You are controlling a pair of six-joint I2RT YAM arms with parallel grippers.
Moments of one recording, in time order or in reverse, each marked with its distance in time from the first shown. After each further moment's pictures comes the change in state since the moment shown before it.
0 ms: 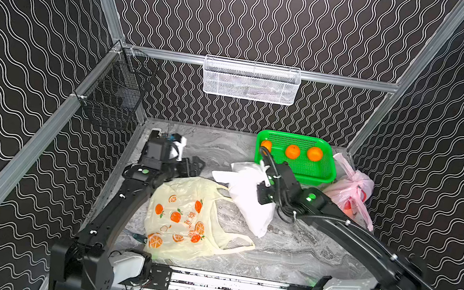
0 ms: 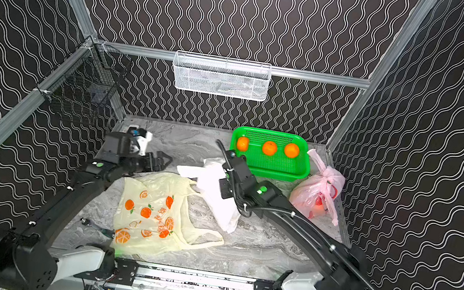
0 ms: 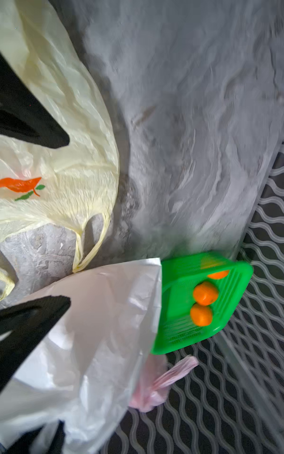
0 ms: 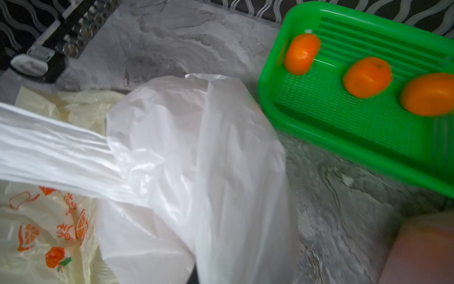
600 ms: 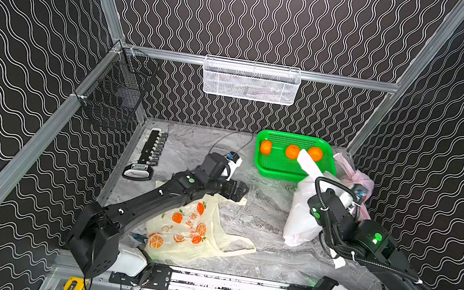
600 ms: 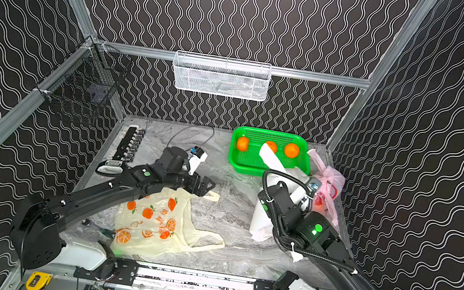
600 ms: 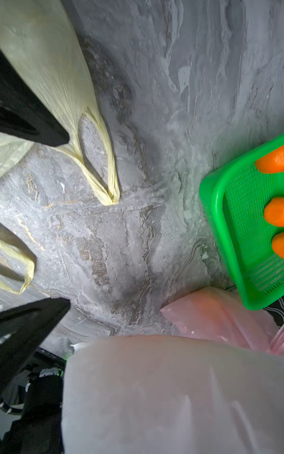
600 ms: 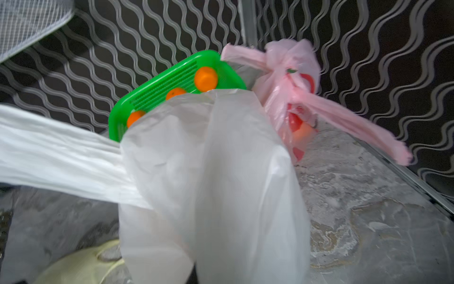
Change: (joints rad) left arm -0.467 0.186 0.086 0.090 -0.180 0.048; right arm 0.000 -0.350 0.006 -0.582 0.566 0.832
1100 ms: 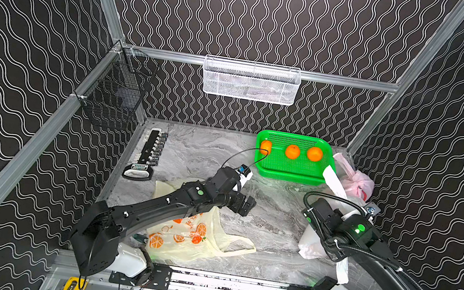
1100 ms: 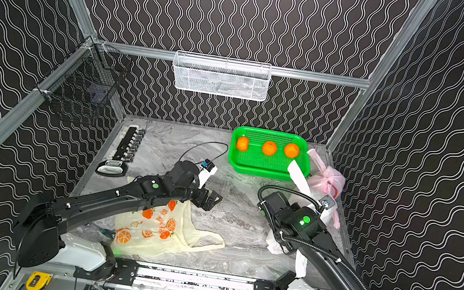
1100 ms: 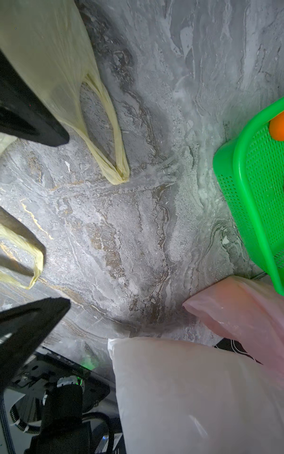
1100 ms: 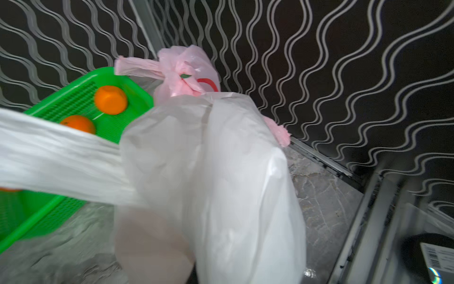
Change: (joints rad) left arm -0.151 0.026 -0.036 0.027 -0.100 -0.011; right arm -0.172 0.038 -0.159 -0.239 0.101 0.298
